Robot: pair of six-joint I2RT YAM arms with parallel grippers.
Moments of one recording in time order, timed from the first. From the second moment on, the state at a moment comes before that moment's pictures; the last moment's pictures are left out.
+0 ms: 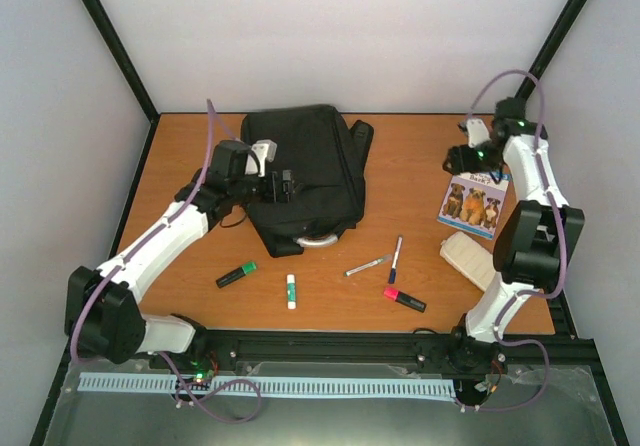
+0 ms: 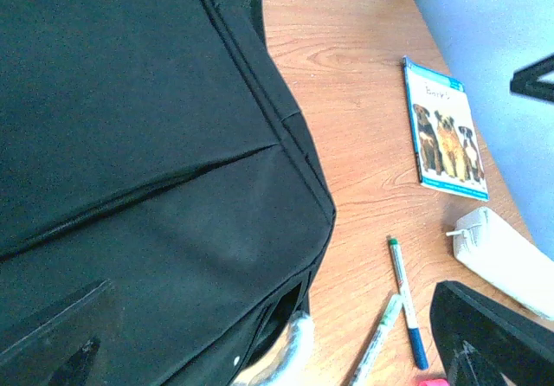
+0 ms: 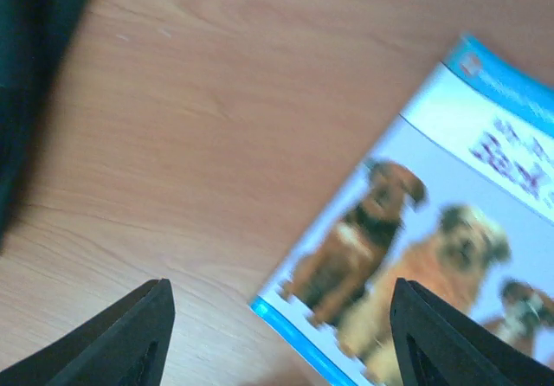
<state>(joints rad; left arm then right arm) -0.42 1.33 1.04 -0.35 0.33 -0.42 -0.19 1.81 1.62 -0.98 -0.37 -0.34</state>
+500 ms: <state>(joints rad) -0.64 1.38 1.02 -0.27 0.21 -0.45 -0.42 1.79 1.37 -0.90 -0.27 -0.38</state>
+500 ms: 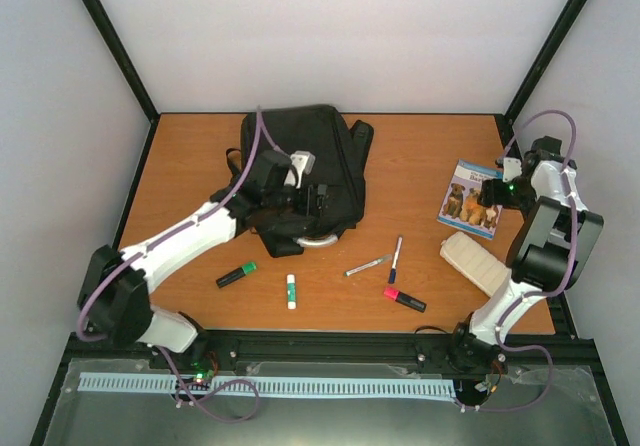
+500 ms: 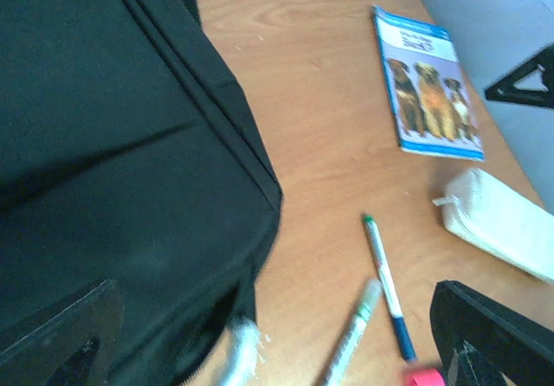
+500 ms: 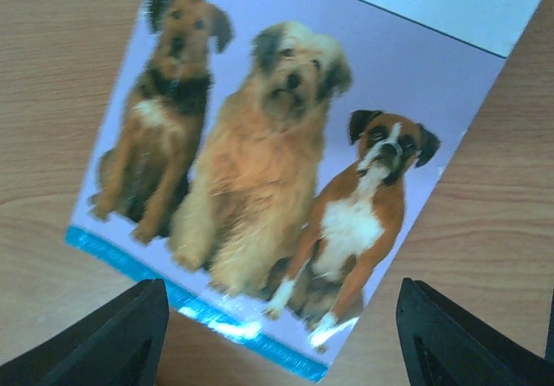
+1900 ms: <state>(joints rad) -0.70 2.17 1.66 -0.27 0.37 -0.76 -0.25 2.17 1.62 -0.87 -0.41 -0.42</state>
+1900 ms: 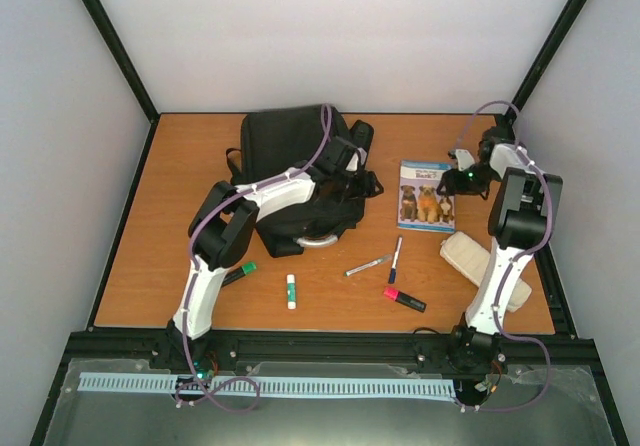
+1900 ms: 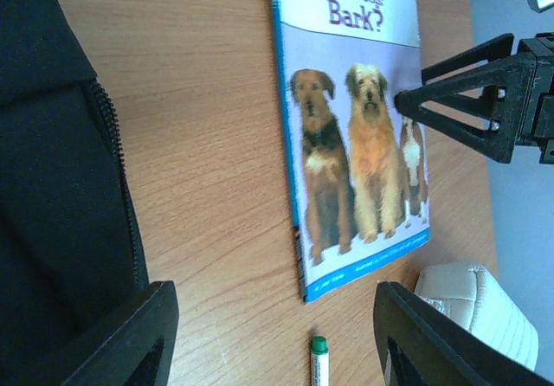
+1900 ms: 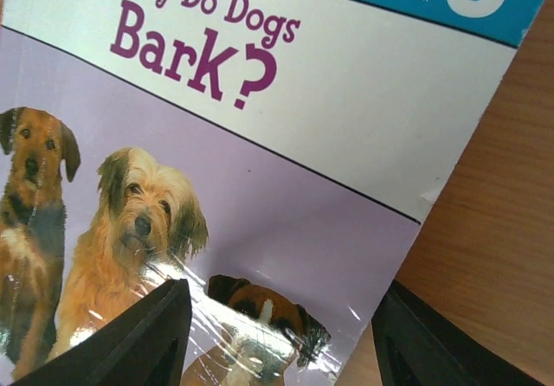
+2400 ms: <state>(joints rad) -0.71 2.21 1.66 -0.22 0.44 -0.79 -0.21 2.03 1.53 -0.93 -0.47 -0.39</state>
